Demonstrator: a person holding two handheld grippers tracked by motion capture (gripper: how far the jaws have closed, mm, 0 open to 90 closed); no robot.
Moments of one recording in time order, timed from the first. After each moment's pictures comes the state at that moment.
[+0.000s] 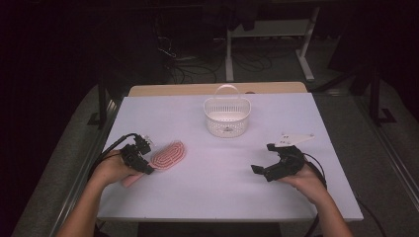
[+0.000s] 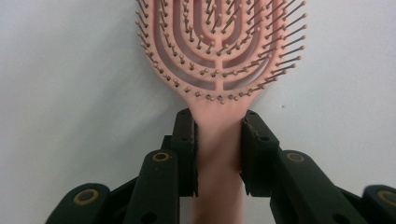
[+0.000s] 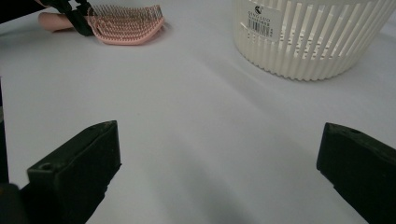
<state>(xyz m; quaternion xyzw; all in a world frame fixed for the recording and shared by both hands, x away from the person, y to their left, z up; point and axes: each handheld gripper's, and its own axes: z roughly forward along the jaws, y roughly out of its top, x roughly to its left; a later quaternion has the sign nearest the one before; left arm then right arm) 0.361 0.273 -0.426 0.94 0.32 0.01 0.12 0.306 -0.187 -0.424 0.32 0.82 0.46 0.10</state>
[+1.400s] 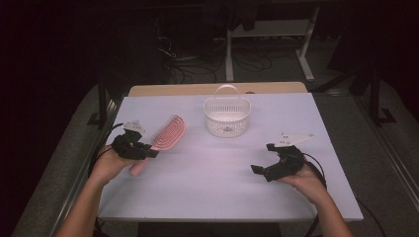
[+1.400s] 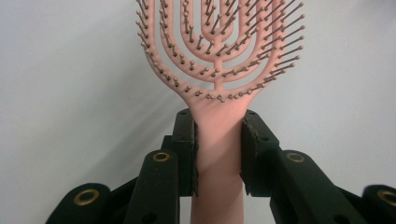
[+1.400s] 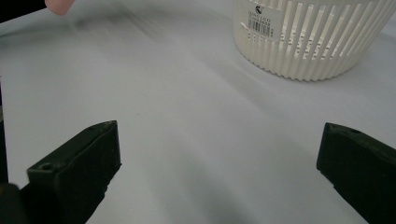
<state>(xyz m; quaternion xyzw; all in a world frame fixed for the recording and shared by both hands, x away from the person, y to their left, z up) 0.358 0.287 -0.390 0.89 0.33 0.06 0.32 0.306 -0.187 -0.424 0.32 0.82 0.46 0.10</state>
